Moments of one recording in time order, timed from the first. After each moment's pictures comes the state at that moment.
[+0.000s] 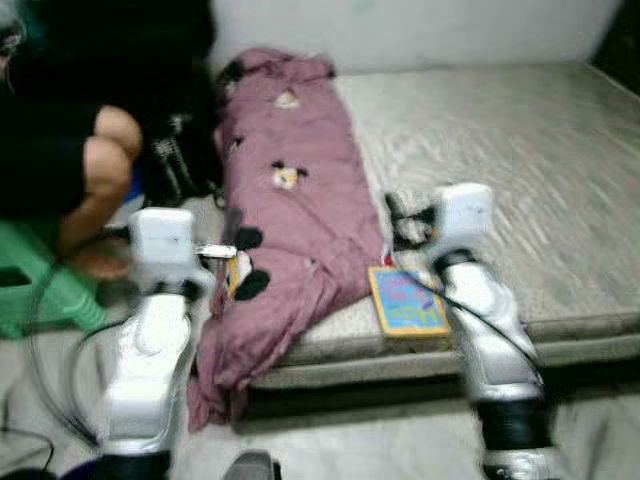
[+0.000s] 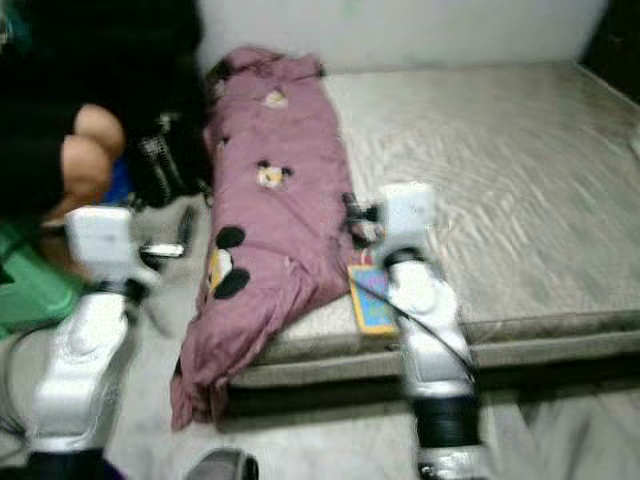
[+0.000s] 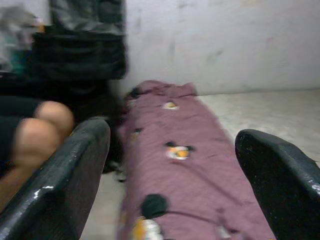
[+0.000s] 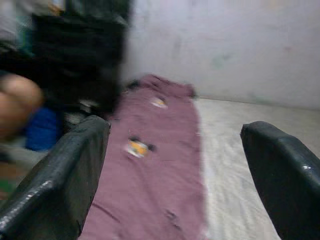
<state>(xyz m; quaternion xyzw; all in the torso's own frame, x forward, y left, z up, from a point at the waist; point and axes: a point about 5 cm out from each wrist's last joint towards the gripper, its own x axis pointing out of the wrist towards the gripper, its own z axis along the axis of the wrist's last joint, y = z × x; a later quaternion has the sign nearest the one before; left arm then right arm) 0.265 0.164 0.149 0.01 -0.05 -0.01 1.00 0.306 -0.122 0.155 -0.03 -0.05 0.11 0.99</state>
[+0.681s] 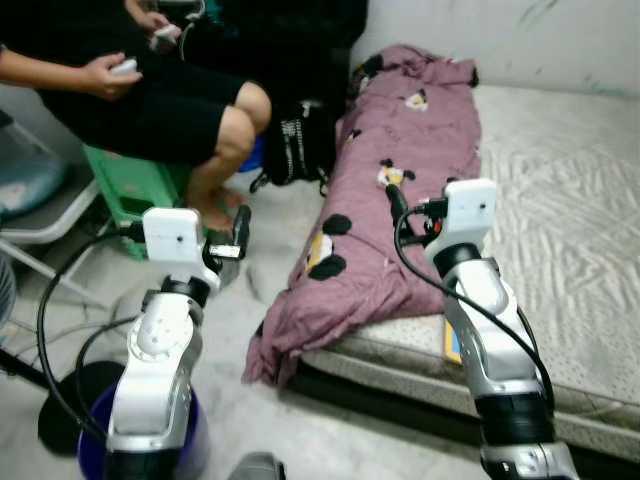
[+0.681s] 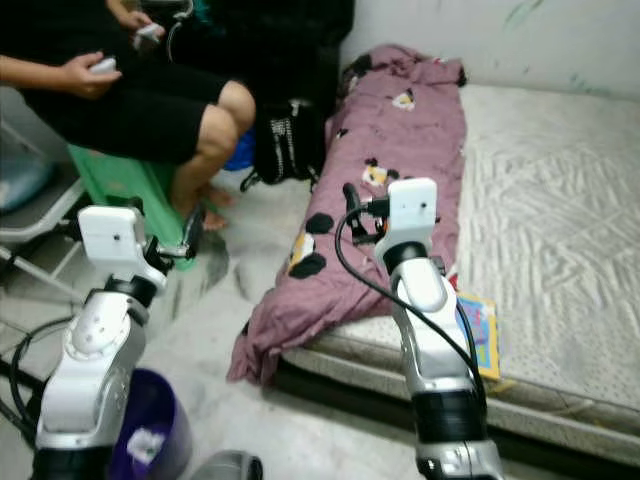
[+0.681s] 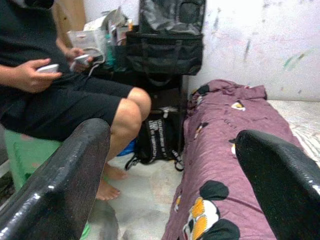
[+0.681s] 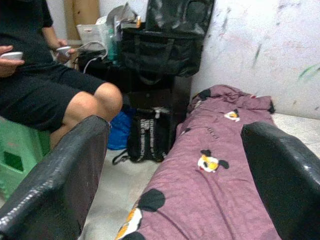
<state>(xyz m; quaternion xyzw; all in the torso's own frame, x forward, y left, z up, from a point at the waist) 0.268 0.155 0.152 0.00 -0.05 -0.04 1.00 0.309 -0.134 0.157 -0.01 -0.06 0.08 0.99</state>
